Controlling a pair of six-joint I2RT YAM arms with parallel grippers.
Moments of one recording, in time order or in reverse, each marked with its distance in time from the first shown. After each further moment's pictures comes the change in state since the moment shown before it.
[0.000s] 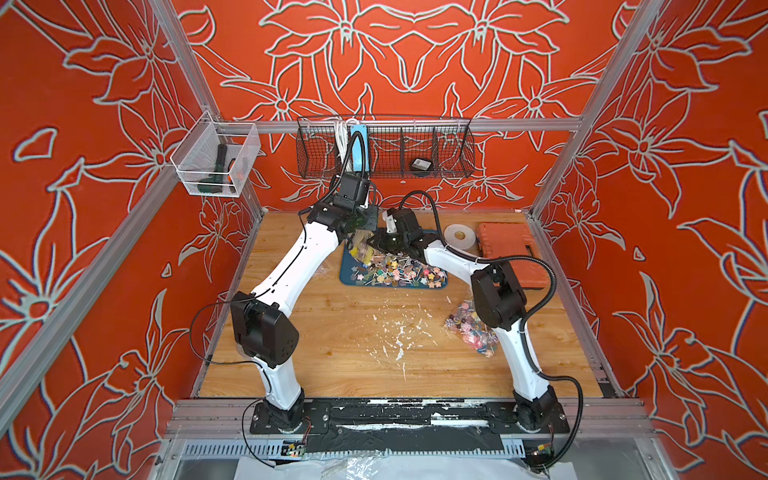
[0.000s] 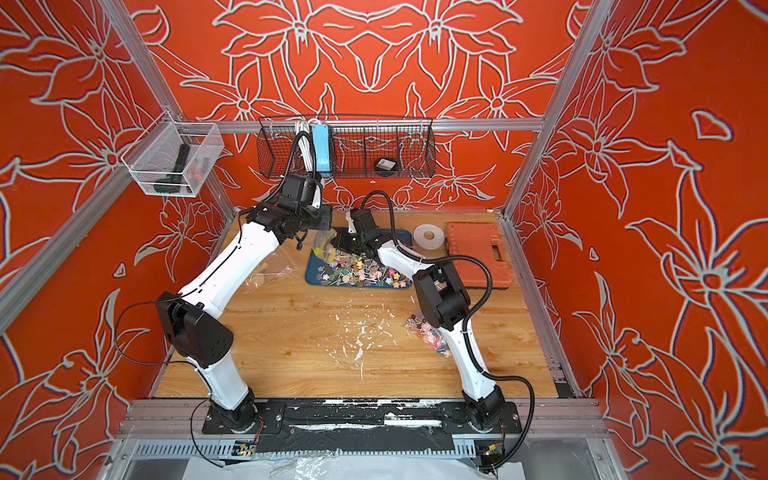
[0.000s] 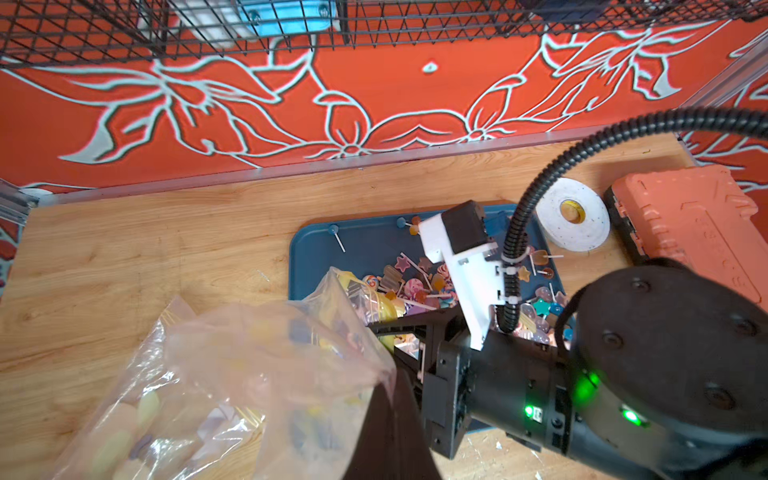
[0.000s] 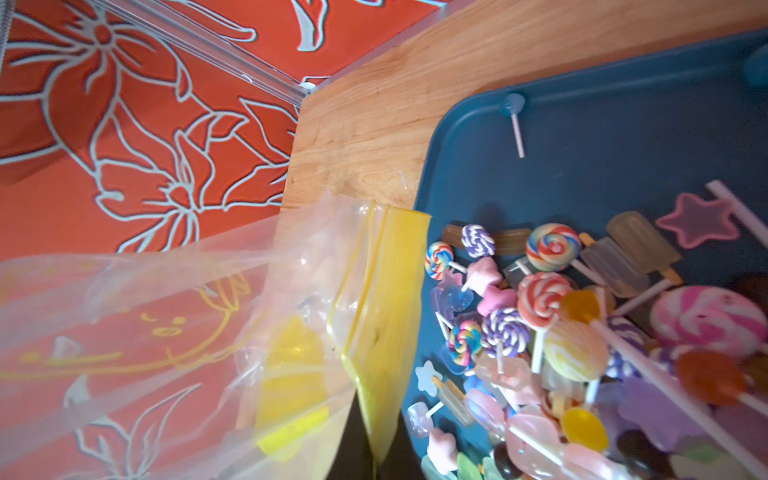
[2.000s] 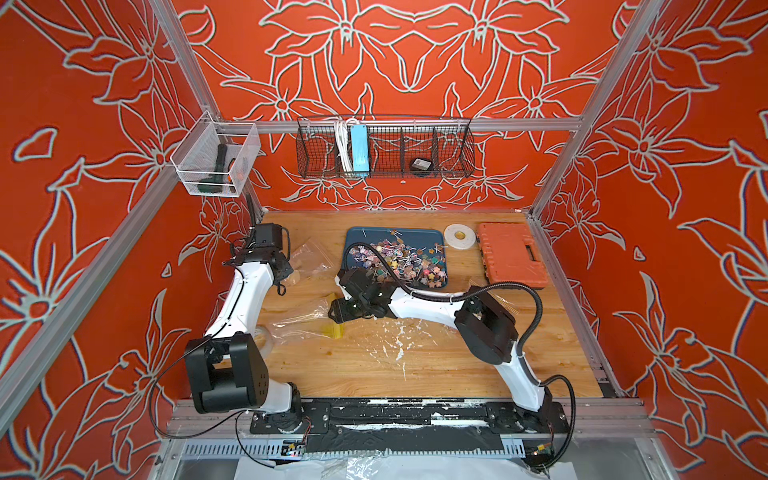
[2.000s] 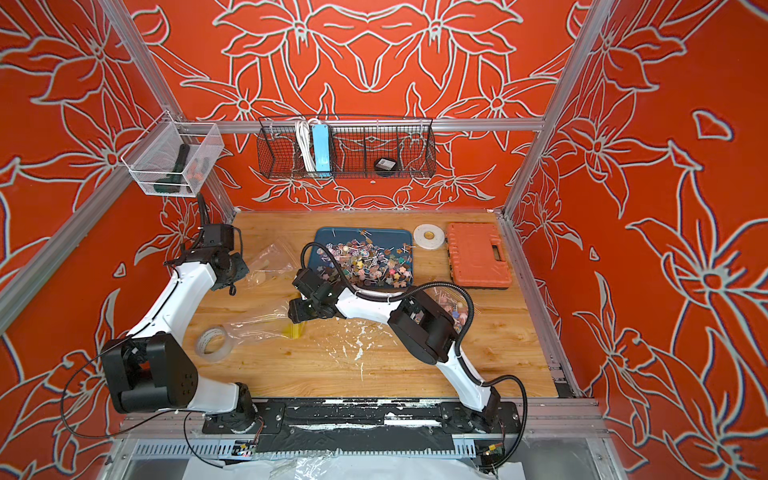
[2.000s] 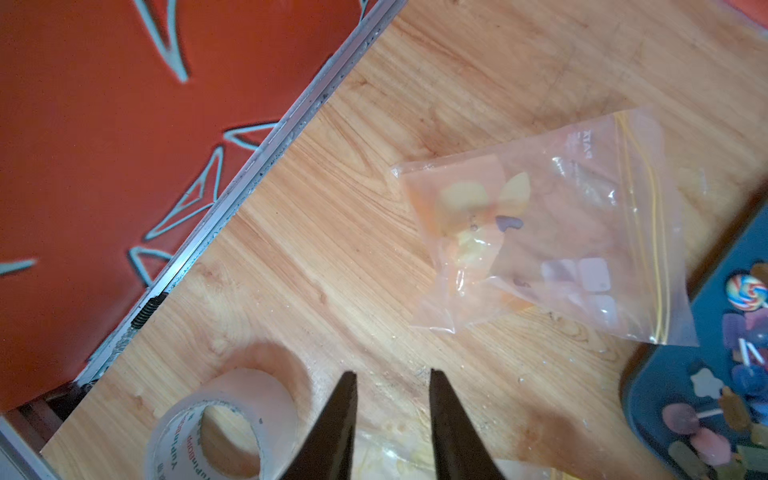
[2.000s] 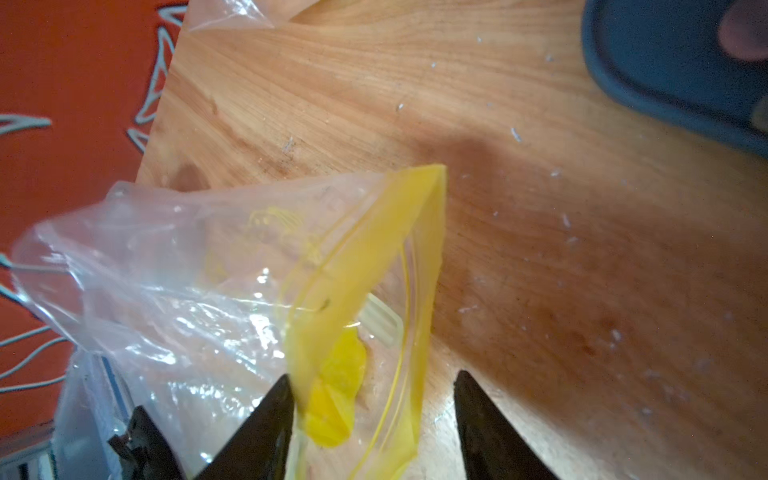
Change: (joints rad) left arm 0.563 -0.356 -0.671 -0.045 -0.162 -0.286; right arm 0.437 -0.121 -0.231 -0.190 0.221 -0.152
